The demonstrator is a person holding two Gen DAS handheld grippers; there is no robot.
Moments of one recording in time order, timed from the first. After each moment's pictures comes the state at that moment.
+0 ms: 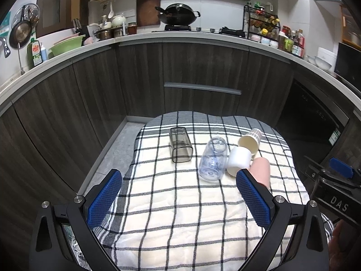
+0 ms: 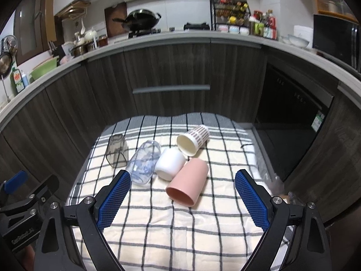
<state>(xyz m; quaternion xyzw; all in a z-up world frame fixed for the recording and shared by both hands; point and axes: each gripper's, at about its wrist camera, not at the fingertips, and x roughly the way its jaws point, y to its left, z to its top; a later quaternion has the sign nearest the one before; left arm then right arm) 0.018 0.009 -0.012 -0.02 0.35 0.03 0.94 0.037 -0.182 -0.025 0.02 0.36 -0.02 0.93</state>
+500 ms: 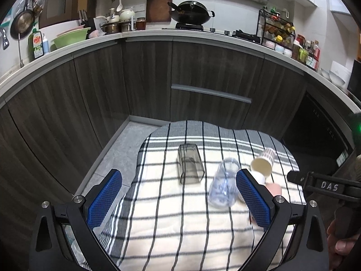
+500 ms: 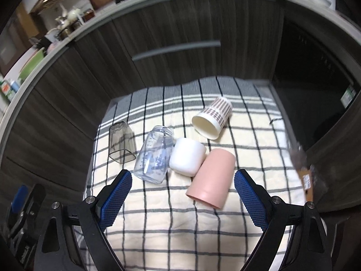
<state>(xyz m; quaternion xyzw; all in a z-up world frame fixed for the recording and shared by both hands) 0.090 0.040 -0.007 -0.05 0.35 0.04 0.93 0.154 -0.181 -0.052 0.10 0.50 0.01 0.86</state>
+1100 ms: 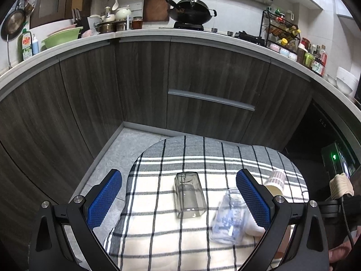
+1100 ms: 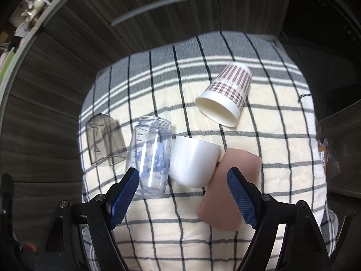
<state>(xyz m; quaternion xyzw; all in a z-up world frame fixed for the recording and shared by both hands) 0.176 0.050 -0.026 -0.06 0.35 0.04 0.93 0.255 -0.177 -0.126 0.14 0.63 0.00 0.76</state>
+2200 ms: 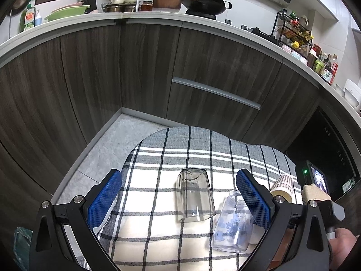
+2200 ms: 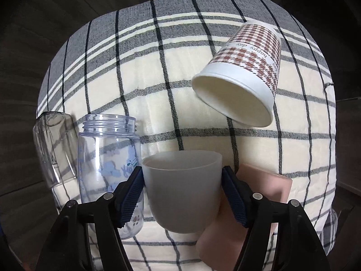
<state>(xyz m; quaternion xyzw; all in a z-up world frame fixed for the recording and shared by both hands) 0.202 0.071 -0.064 -0.11 0.37 0.04 0.92 0.308 -0.164 -0.207 0.11 0.71 -0.05 0.70</state>
